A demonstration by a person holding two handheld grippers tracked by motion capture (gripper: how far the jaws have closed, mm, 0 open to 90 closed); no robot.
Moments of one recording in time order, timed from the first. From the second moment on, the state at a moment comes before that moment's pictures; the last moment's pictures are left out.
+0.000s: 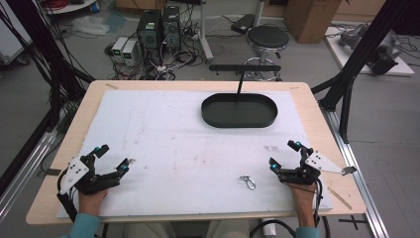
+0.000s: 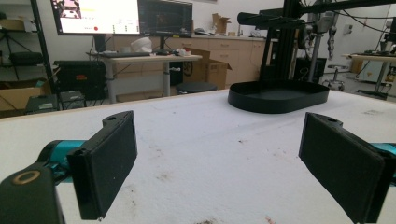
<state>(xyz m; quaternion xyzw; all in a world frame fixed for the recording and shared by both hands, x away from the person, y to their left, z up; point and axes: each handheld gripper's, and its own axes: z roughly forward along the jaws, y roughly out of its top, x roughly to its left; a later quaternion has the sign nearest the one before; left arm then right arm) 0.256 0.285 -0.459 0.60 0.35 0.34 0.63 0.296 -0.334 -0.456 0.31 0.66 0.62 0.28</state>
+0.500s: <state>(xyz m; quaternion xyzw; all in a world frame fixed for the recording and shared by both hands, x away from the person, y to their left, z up) 0.257 0.285 -0.458 0.60 0.35 0.34 0.63 0.297 -0.335 -0.455 0.32 0.66 0.63 0.28</state>
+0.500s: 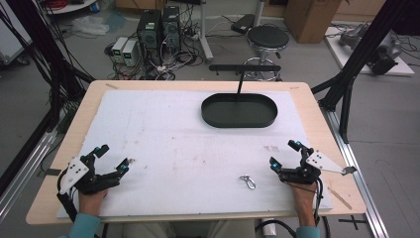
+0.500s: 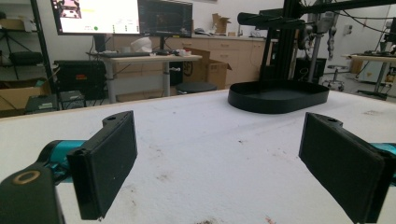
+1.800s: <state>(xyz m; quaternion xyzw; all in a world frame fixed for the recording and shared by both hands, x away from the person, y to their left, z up) 0.256 0.285 -0.458 0.60 0.35 0.34 0.63 0.309 -0.314 -0.382 0.18 0.81 0.54 0.15</state>
